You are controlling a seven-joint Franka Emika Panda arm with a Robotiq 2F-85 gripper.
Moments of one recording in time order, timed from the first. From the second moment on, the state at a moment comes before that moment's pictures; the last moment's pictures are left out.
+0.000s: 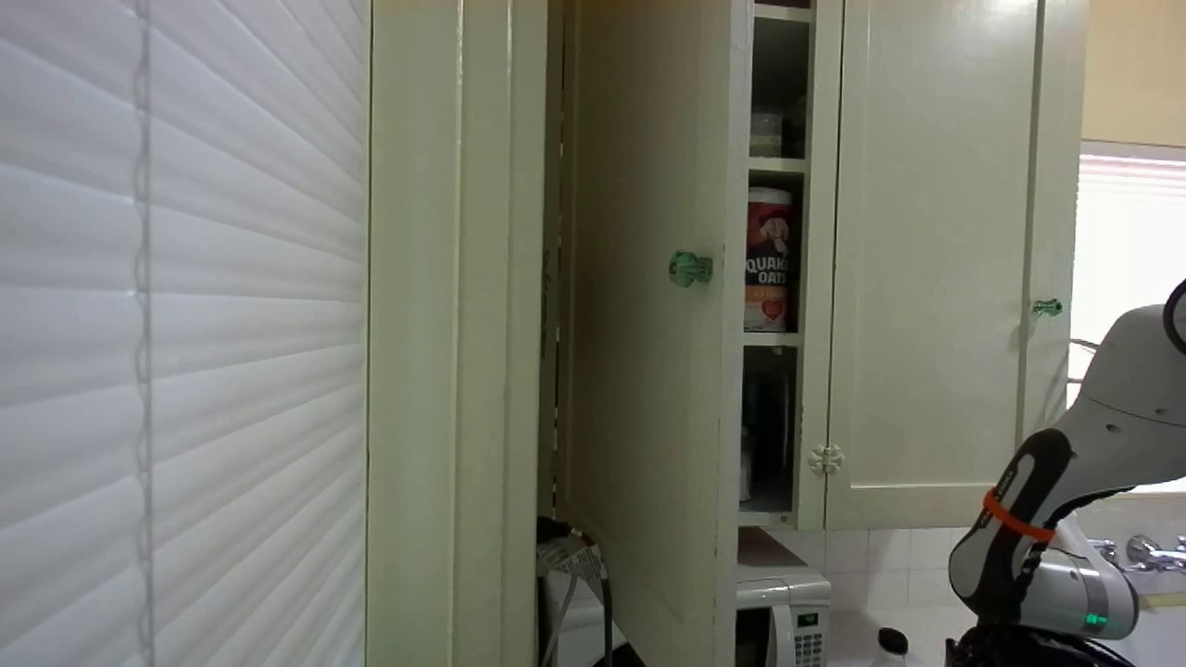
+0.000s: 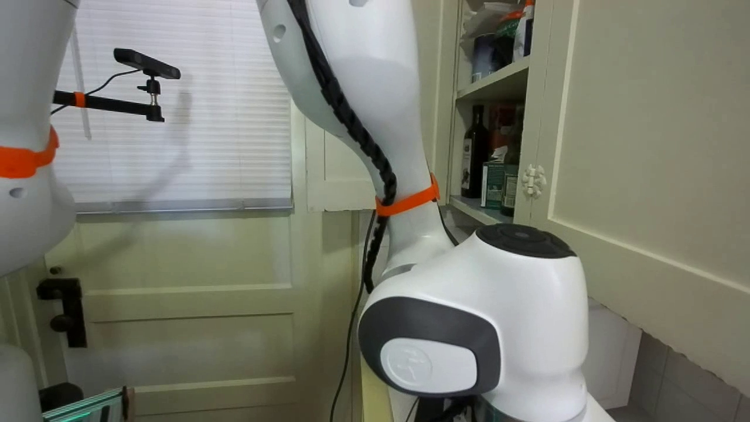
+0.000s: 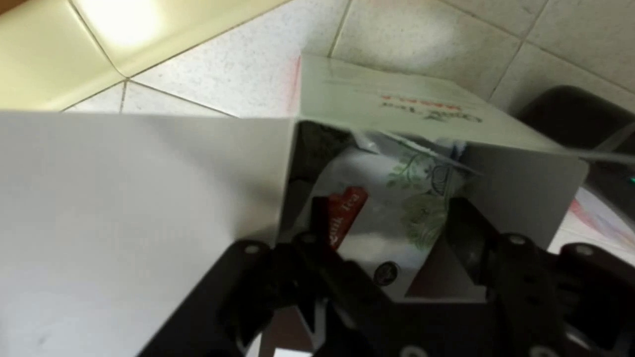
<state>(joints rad) -0.38 0.35 -0.10 -2.50 0.37 3.00 0.08</state>
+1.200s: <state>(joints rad) -0.43 0.38 -0.05 -2.47 0.37 3.01 0.06</state>
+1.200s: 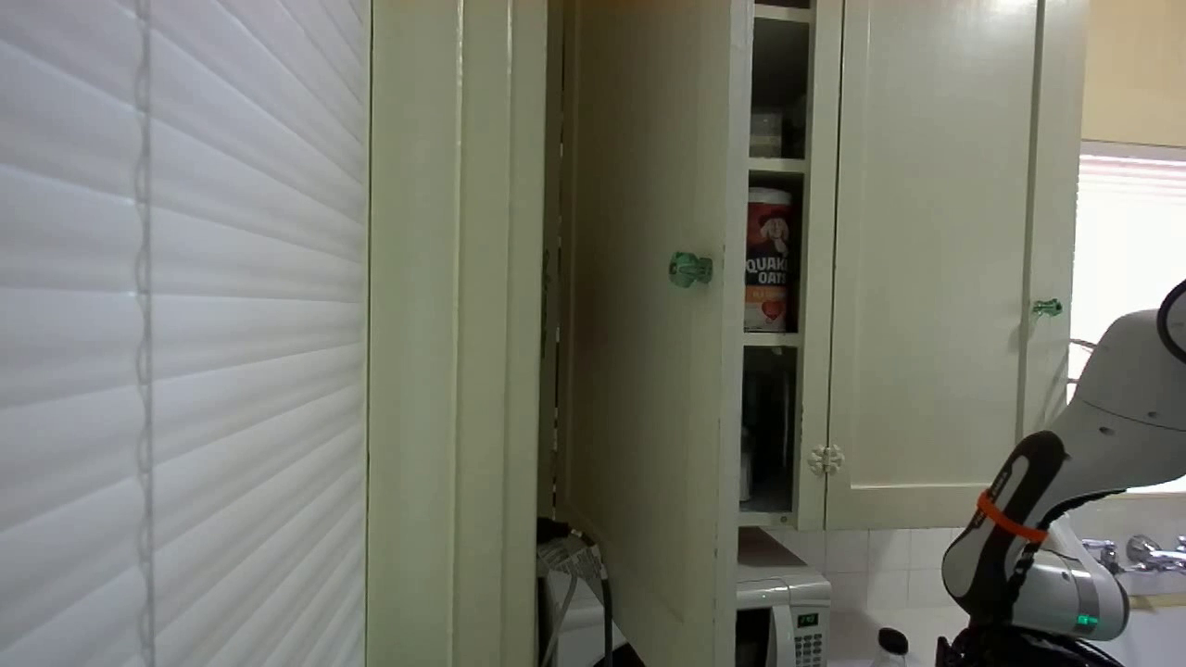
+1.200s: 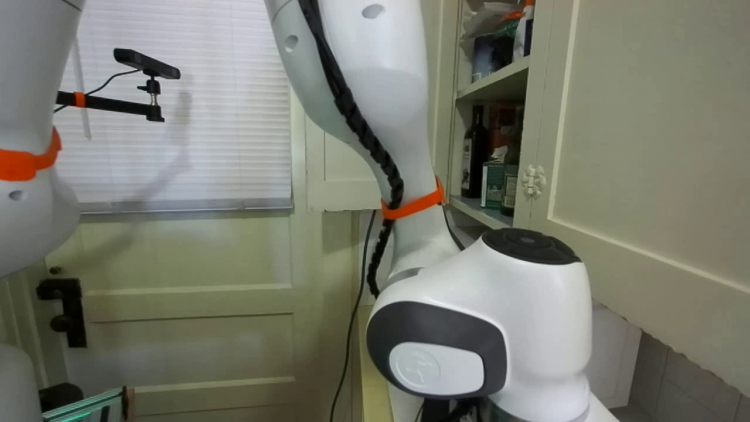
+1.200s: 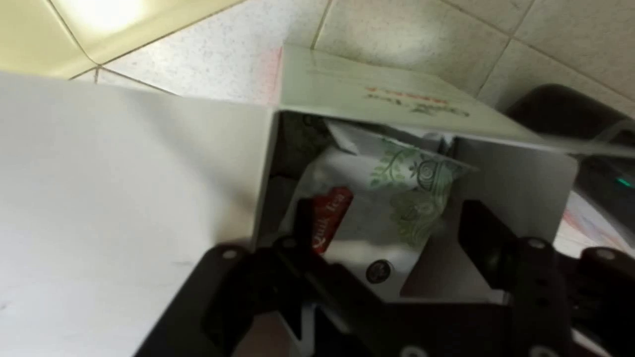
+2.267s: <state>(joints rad) -0.58 0.39 0.10 -2.47 0.37 3.07 -0.03</state>
